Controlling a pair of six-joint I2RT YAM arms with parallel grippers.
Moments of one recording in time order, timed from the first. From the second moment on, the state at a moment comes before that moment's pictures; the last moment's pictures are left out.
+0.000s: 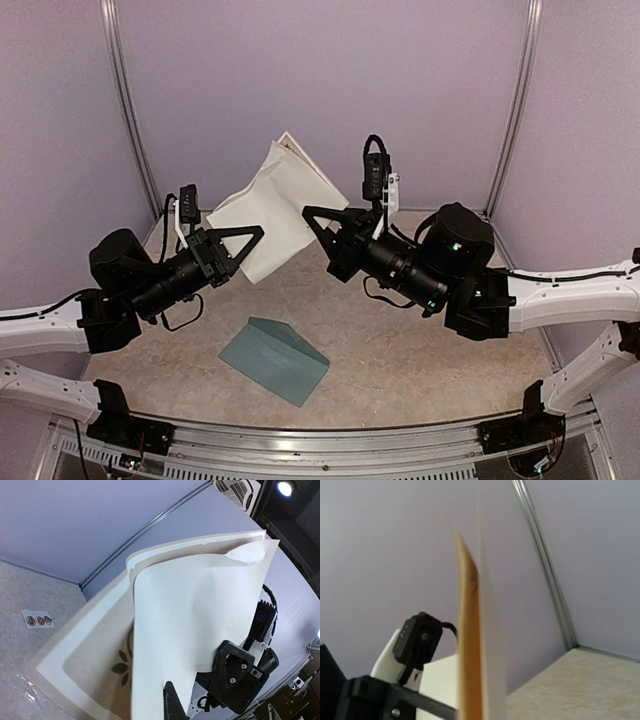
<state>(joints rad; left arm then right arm) -0.97 0.97 0.64 0.54 0.00 -0.89 1.22 1.38 1.01 0.63 0.21 0.31</state>
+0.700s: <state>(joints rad) -0.97 0.94 0.64 0.42 -0.06 -0.95 1.35 1.52 1.19 0.37 0.47 0.09</state>
